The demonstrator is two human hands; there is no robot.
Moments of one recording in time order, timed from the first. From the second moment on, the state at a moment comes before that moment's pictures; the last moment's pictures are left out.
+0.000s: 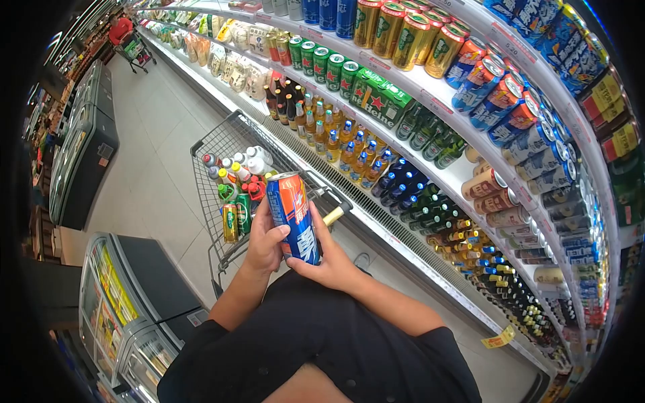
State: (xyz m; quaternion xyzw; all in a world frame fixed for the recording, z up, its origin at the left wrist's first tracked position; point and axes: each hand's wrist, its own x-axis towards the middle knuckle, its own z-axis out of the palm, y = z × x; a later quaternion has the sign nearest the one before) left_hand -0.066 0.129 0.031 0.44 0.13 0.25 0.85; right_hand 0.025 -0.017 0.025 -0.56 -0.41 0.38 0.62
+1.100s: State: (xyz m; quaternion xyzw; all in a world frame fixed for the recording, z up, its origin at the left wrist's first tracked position) left_hand -0.074 0.166 0.007 0.49 0.15 0.20 0.84; right_hand 0.021 -0.010 0.009 -0.63 -0.37 0.35 0.59
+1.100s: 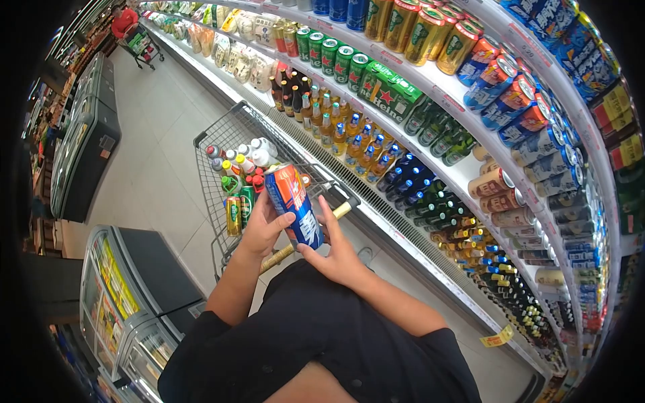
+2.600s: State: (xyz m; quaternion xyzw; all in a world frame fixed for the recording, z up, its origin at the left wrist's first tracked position) left_hand -0.127 0.361 -0.313 0.77 0.58 -0.02 0.25; right_hand -0.027 0.018 -0.028 -0.74 -0.21 0.31 0.56
